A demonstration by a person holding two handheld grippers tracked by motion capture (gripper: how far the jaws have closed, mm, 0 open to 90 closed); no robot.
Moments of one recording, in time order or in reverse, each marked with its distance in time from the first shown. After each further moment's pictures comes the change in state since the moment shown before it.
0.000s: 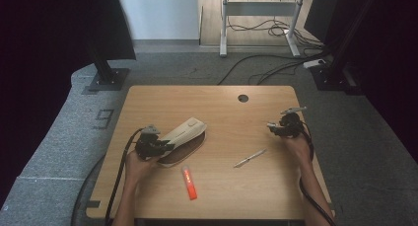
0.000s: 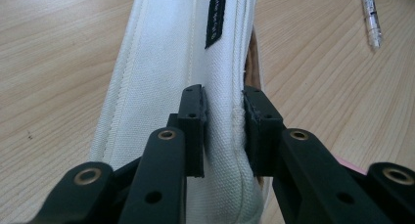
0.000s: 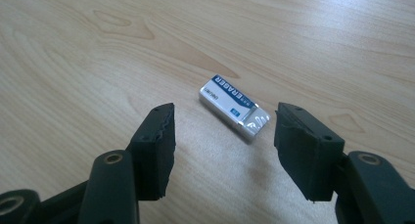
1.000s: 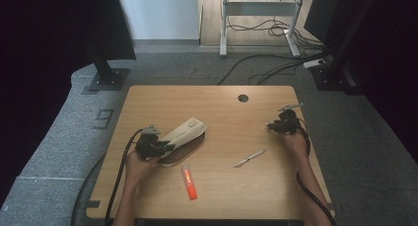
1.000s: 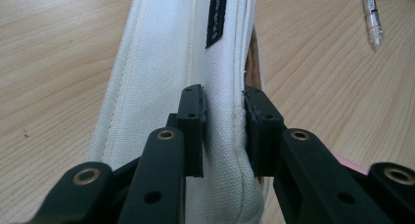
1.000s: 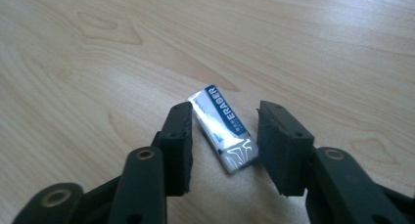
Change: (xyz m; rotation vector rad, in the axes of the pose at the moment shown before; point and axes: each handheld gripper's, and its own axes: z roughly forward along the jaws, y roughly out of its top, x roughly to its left) left arm 0.000 -0.002 0.002 0.002 -0.004 -0.001; right arm -0.012 0.006 0.024 0.030 0.062 0.012
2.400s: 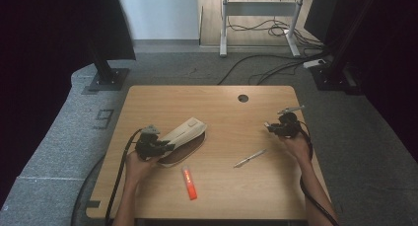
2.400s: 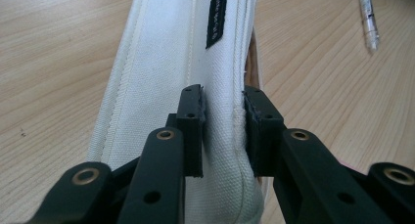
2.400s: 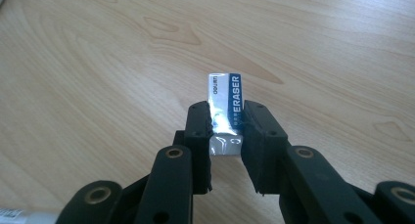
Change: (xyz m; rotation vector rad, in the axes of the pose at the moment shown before) left arm 0.002 0.000 -0.001 -0.007 -0.012 -0.022; right arm 0.031 0.001 -0.035 -0.009 0.032 -0.016
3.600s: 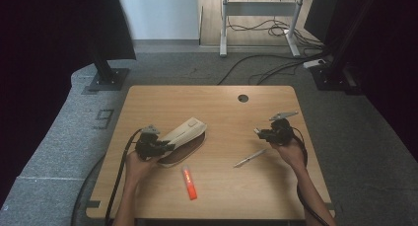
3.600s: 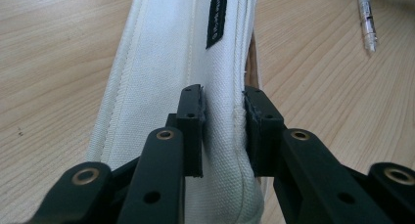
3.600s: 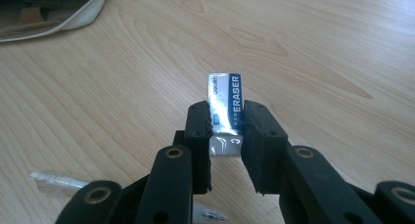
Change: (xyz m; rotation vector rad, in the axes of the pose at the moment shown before) left arm 0.000 0.000 0.001 0.003 -0.001 -0.001; right arm 0.049 0.000 -0.014 -0.030 0.106 -0.060
